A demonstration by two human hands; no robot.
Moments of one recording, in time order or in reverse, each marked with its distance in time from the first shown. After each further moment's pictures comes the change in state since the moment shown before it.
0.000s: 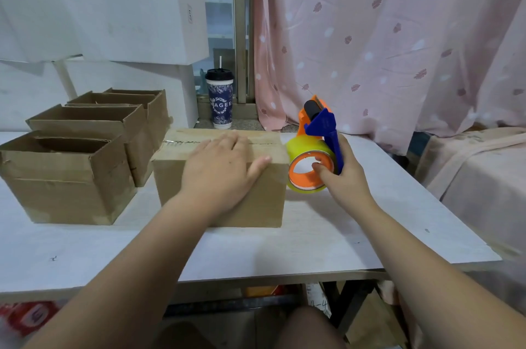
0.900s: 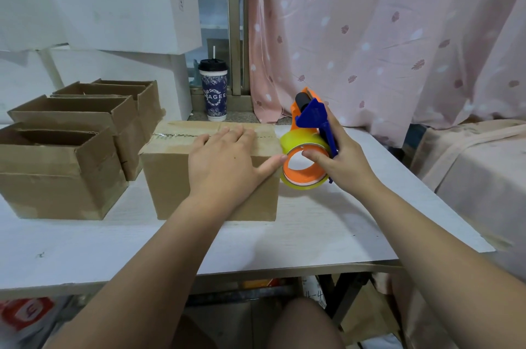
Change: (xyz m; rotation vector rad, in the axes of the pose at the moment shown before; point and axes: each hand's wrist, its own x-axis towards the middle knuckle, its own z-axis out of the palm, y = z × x) left_hand 0.004 0.021 0.013 0.030 0.115 -0.098; right_hand 0.014 -0.019 -0.014 -0.116 -0.164 -0.139
